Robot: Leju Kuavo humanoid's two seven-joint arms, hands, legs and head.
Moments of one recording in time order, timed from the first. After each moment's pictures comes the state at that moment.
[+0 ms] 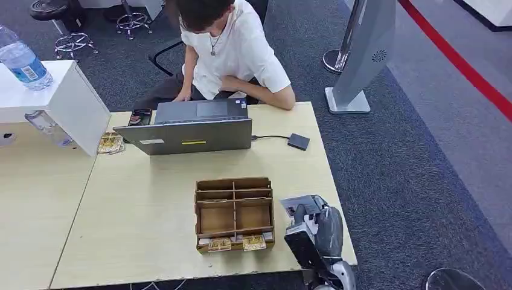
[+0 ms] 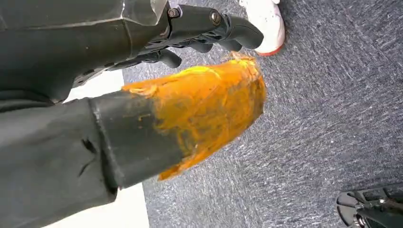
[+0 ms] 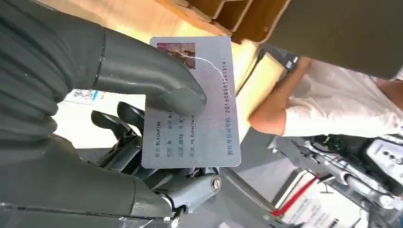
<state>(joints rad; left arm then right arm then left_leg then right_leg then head) -0.06 -0.19 0.80 -0.22 -1.41 0.15 0.10 0.16 0.22 0.19 -1.47 0.69 -0.69 -0.39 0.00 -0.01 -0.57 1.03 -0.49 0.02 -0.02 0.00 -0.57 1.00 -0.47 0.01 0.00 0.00</state>
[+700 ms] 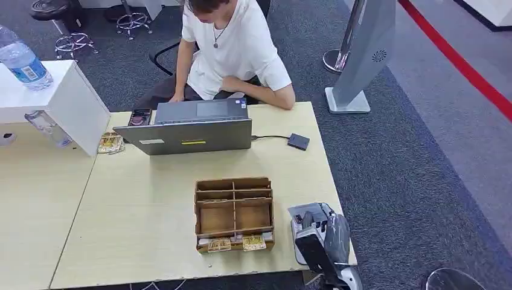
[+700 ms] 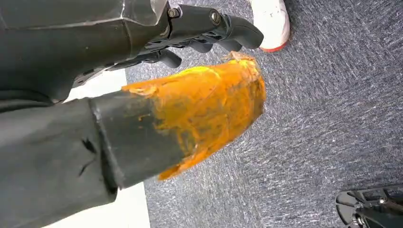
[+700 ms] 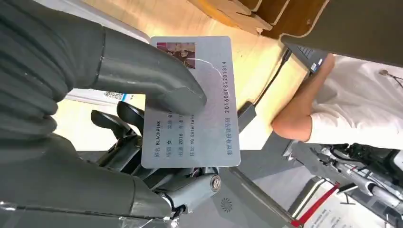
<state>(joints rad) -0.06 -0.19 0.82 -0.22 -1.41 0.15 0.10 0.18 0.17 0.19 -1.45 0.62 -0.69 -0.38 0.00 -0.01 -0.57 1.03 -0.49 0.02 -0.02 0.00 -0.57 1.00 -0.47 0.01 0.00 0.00</state>
